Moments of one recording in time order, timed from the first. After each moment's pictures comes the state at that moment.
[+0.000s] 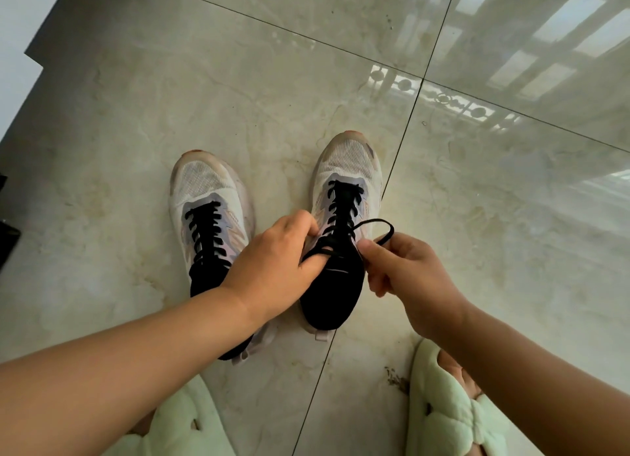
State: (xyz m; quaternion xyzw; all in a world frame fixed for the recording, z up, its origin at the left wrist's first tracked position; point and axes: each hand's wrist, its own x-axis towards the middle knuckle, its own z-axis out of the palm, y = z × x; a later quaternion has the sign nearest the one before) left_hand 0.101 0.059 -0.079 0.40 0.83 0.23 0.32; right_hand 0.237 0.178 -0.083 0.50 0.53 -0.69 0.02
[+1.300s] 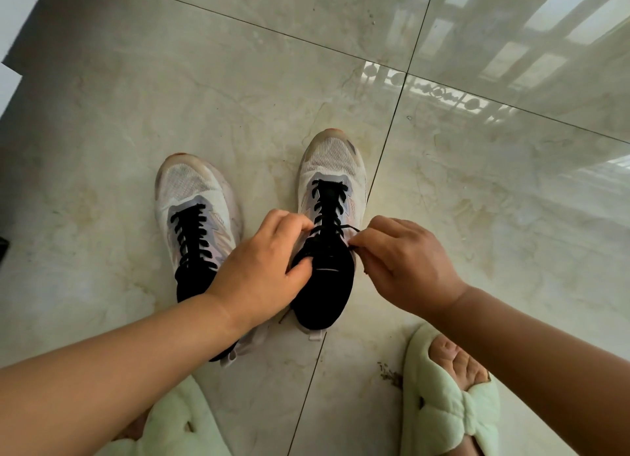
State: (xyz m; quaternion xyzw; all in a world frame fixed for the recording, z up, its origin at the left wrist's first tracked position) left_hand 0.106 0.056 -0.075 0.45 0.82 0.21 0.30; right_hand 0.247 0.201 -0.084 0.14 0.95 -0.26 -0.06
